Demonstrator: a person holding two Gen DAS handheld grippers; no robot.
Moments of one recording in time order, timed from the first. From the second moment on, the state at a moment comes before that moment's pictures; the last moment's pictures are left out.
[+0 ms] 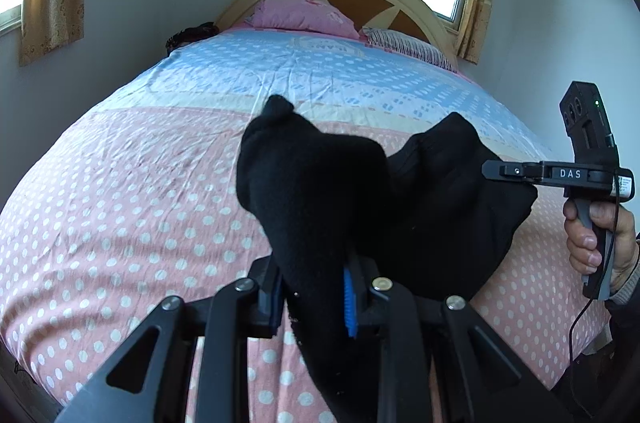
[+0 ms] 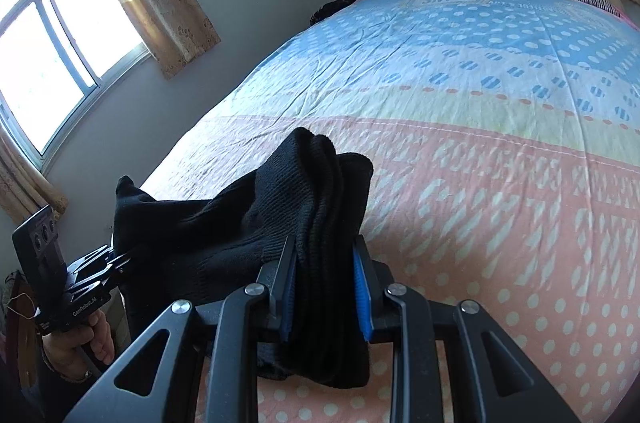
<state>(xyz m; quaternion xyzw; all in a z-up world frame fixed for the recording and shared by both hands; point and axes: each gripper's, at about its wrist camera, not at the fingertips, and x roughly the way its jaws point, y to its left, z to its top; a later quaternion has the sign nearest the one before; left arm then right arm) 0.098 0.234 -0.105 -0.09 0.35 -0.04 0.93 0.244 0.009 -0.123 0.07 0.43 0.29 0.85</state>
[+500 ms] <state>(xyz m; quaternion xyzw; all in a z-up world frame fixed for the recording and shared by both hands) 0.103 0.240 -0.121 -0.09 0.36 -0.03 0.93 0.262 0.013 -0.147 0.07 0.45 0.27 0.85</state>
